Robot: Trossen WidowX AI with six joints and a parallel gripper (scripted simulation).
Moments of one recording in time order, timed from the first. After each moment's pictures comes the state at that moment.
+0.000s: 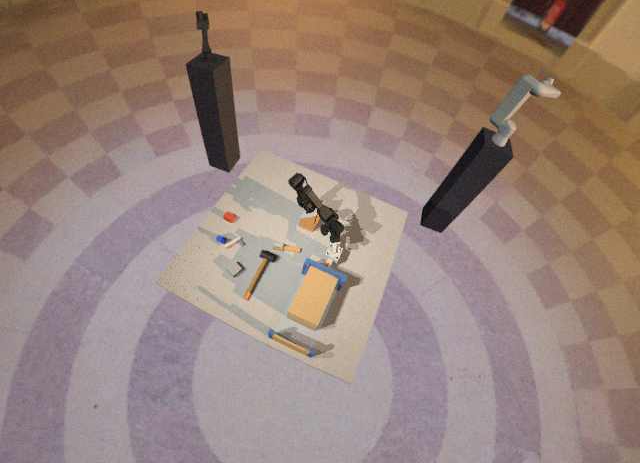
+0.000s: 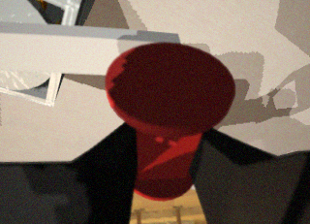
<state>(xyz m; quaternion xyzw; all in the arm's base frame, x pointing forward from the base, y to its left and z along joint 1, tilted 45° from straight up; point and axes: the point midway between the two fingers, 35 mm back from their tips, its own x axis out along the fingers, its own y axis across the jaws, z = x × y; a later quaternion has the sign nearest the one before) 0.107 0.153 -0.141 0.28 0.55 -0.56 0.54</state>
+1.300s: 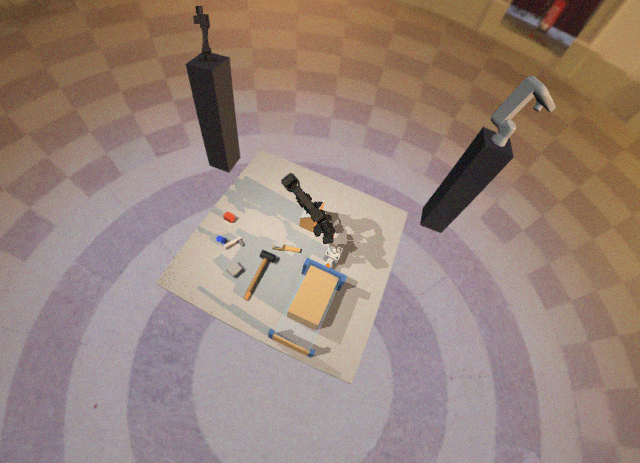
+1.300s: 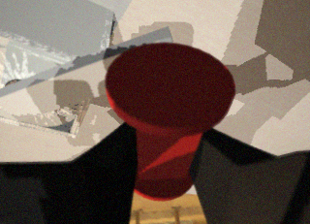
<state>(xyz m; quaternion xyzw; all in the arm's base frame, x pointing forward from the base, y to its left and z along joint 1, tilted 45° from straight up) 0.131 0.122 -0.116 0.28 0.55 -0.57 0.54</state>
